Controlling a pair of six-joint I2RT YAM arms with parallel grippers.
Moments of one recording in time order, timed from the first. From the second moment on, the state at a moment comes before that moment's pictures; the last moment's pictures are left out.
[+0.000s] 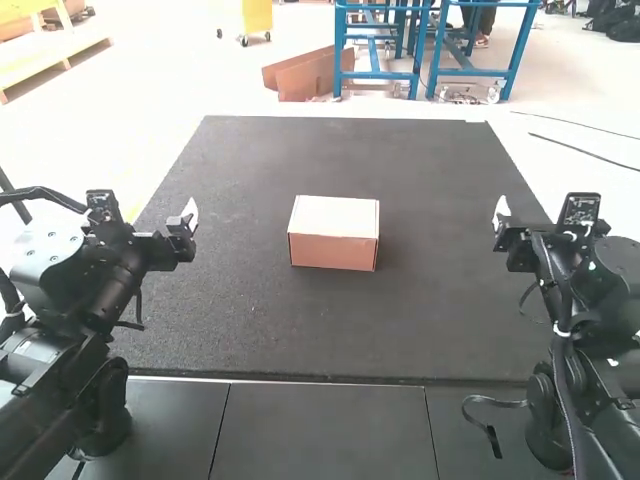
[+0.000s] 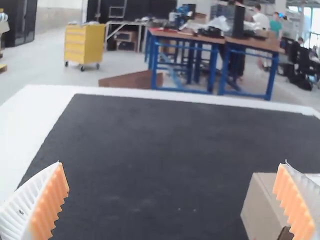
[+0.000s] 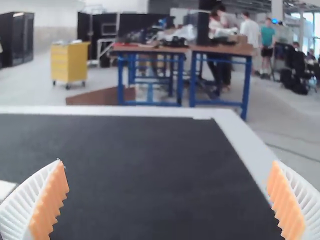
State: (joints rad) left arm -0.24 0.01 0.01 0.07 -0.16 -0.13; right arm 0.11 0.01 0.00 0.11 0.09 -0.05
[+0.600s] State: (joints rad) left arm -0.07 0.01 0.01 -0.05 -0.16 -0.19; right arm 0.06 0.01 0.00 -0.05 0.06 0.00
